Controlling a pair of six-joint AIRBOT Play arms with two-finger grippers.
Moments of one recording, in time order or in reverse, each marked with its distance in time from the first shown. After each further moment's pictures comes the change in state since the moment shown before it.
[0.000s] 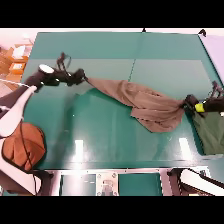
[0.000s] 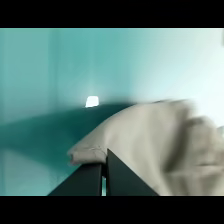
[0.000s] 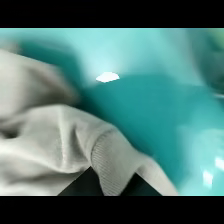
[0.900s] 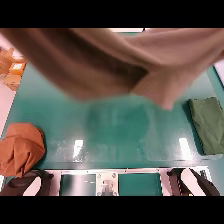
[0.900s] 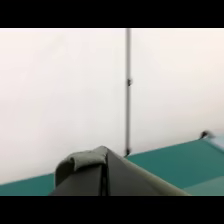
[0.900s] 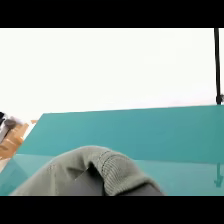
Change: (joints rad) left arm 0.155 0.946 0.407 0.480 -0.220 -0.119; right arm -0.138 0.349 0.903 0.452 0.293 -0.073
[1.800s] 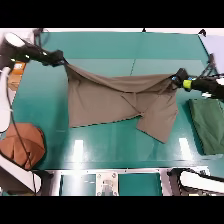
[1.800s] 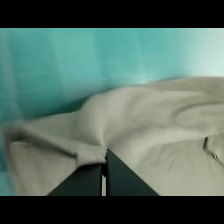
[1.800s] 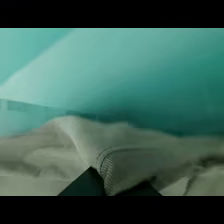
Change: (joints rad) left arm -0.017 -1.040 0.006 -0.171 -0.145 0.096; right arm 0.346 -0.518 -0.793 0.011 -0.618 -0.209
